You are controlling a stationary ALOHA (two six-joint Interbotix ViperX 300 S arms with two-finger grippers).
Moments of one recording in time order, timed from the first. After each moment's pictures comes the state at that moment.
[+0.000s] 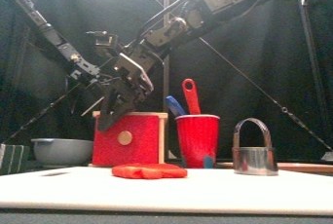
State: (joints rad) left arm 0.60 -0.04 0.74 -0.25 -0.04 -0.64; right arm -0.10 0.44 -0.01 -0.10 0.41 0.02
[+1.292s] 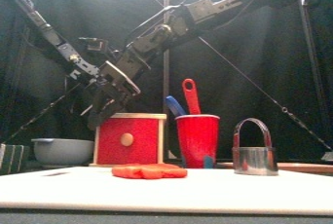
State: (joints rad) left arm 0.62 -0.09 0.74 -0.22 -0.06 -0.64; right arm -0.06 0.50 -0.17 -0.13 0.44 0.02
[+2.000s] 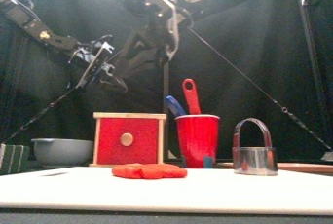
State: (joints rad) left arm 0.48 -0.45 0.96 0.19 -0.26 -0.64; right arm 0.01 0.02 0.42 0.08 0.15 0.02
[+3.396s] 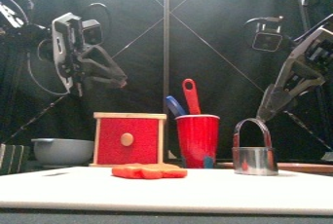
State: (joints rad) left arm 0.06 -0.20 1.05 0.21 -0.51 -0.64; right arm 0.06 -0.37 1.11 0.18 -0.09 0.02
